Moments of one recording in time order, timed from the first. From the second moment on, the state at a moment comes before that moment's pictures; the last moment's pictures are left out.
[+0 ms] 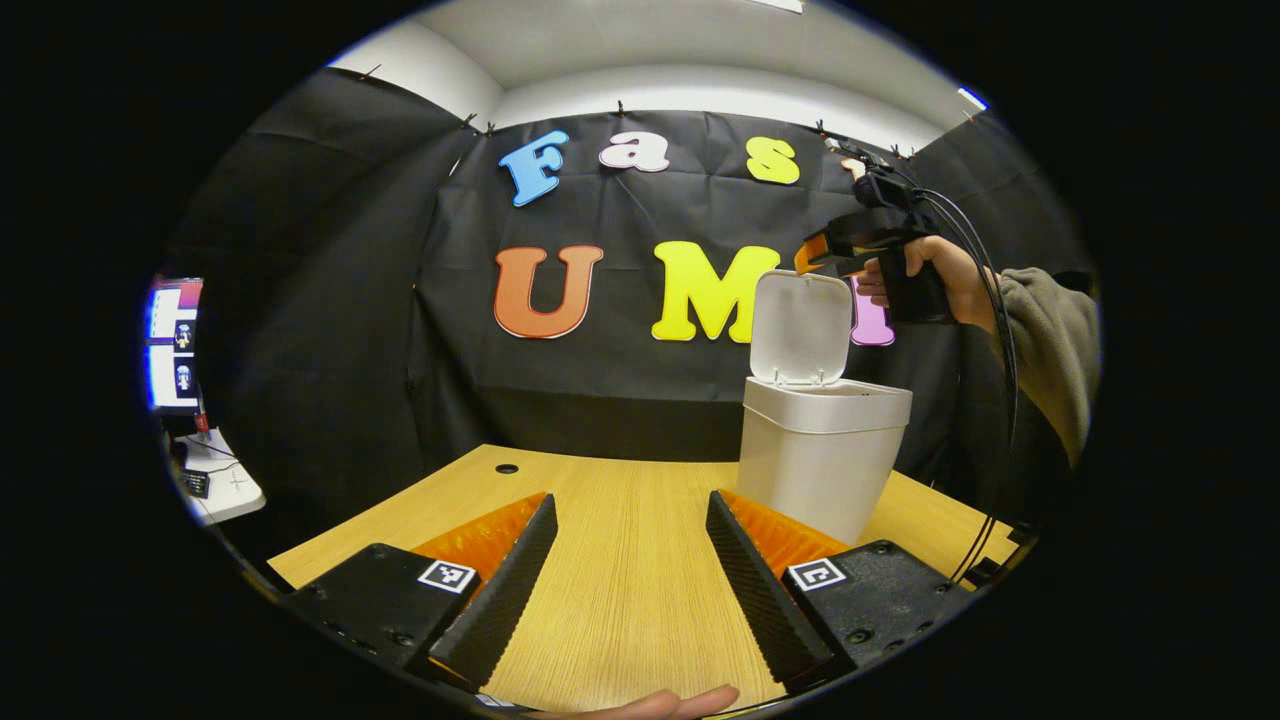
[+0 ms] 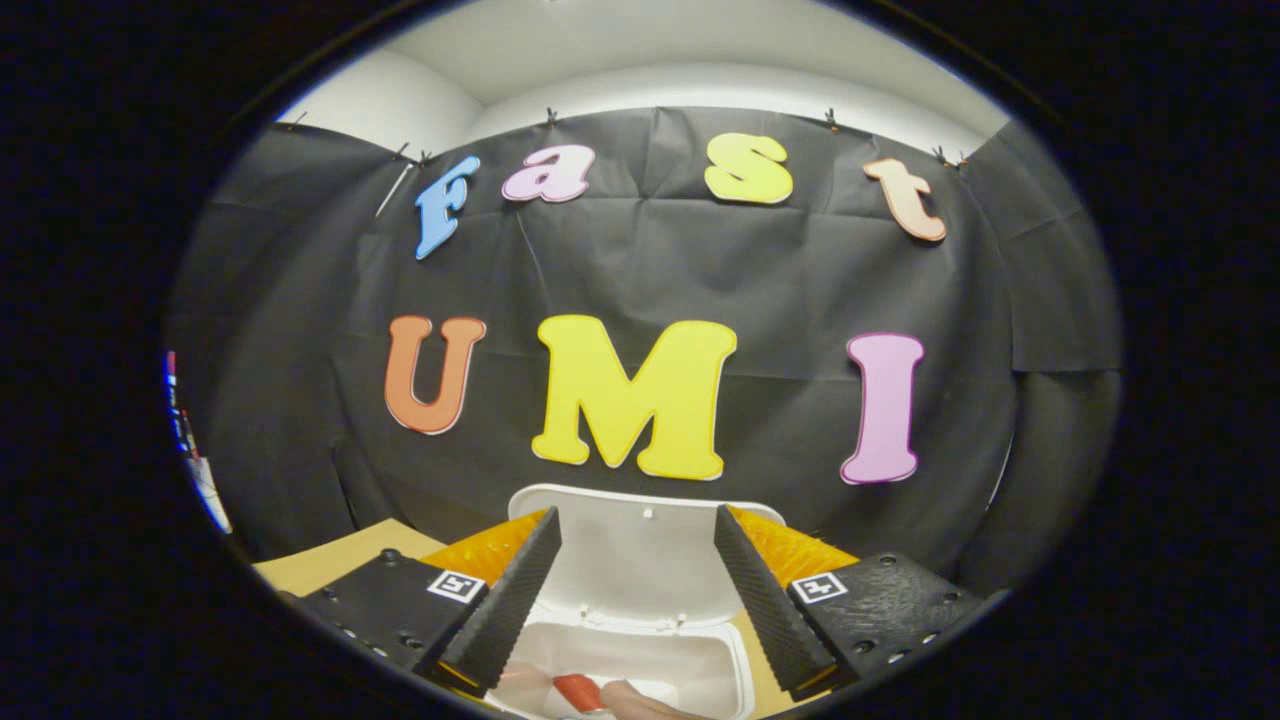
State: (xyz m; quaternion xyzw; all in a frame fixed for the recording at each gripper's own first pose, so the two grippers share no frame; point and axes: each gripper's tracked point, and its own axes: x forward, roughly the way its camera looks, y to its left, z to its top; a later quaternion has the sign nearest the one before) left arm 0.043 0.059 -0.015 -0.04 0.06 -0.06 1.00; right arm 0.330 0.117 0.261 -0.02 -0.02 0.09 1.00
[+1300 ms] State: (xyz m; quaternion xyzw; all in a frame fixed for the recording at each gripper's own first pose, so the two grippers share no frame) left arm 0.040 0.073 -0.011 -0.04 0.05 -0.02 1.00; right arm 0.318 0.091 0.190 -0.02 0.08 0.06 0.99
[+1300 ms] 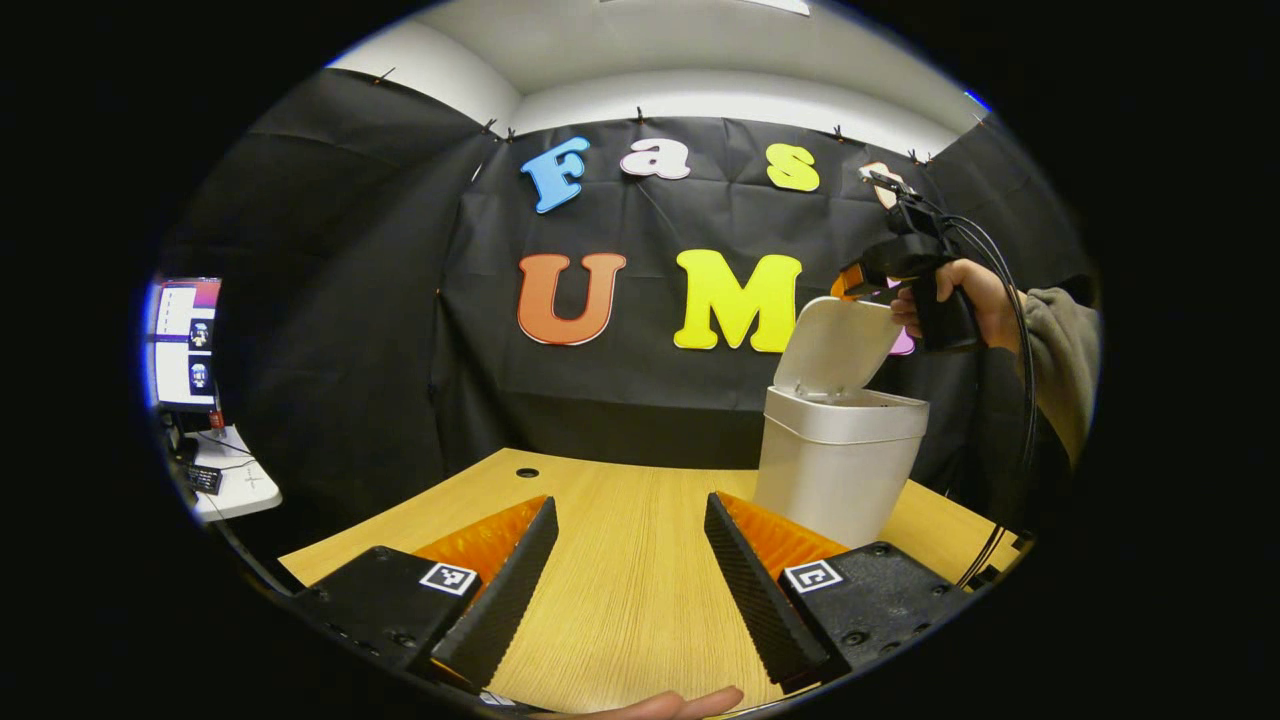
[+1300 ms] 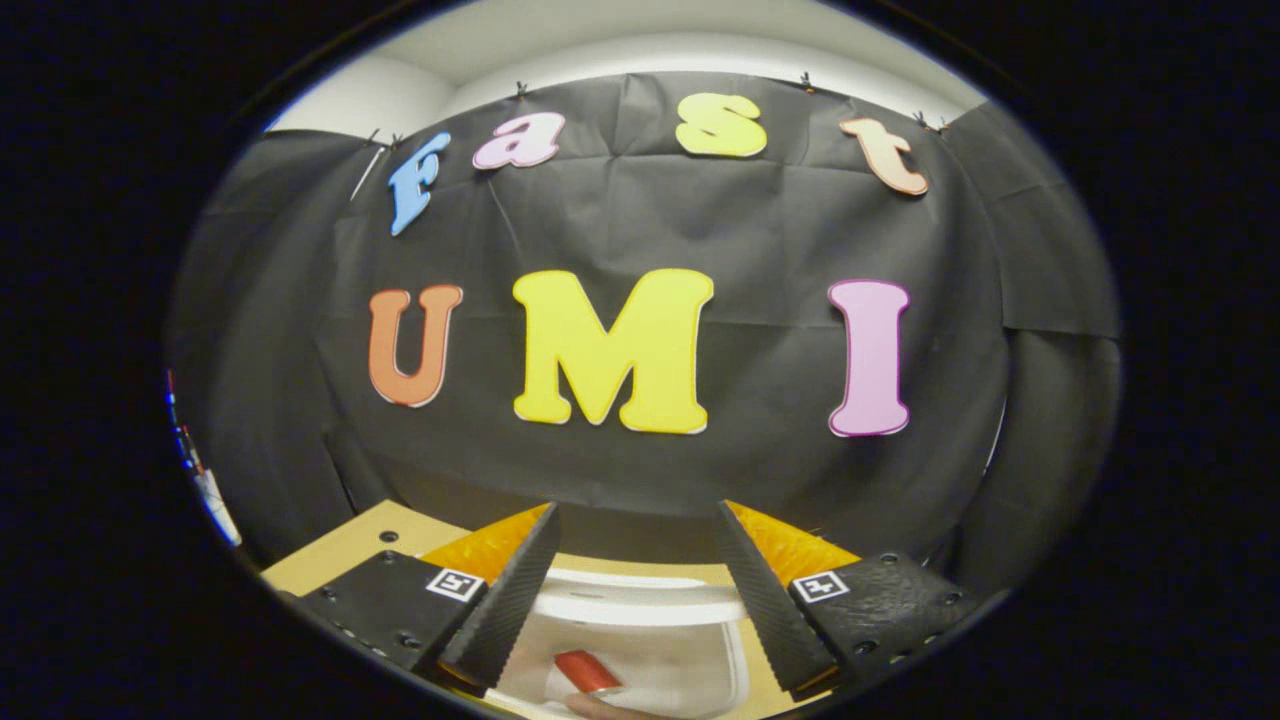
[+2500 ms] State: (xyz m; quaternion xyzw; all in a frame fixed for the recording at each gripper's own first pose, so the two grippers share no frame) left arm 0.037 0.034 -0.030 -0.01 0.08 -0.06 1.00; right arm 0.293 0.084 0.085 -0.02 0.15 0.06 0.99
